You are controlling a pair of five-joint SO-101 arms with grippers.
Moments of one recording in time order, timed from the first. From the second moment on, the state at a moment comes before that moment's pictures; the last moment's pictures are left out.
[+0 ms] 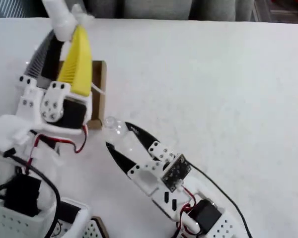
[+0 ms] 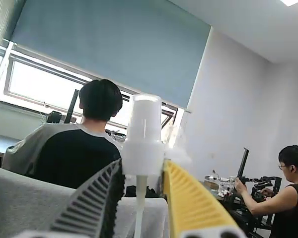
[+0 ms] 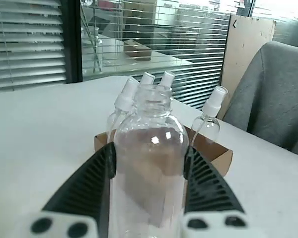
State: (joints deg) left arm 12.4 -66.0 35.1 16.5 19.4; right arm -50.9 -102.8 90.3 19.7 4.2
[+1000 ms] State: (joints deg) left arm 13.2 -65.0 50.4 13.0 19.4; right arm -47.2 -102.8 93.5 19.5 -1.2
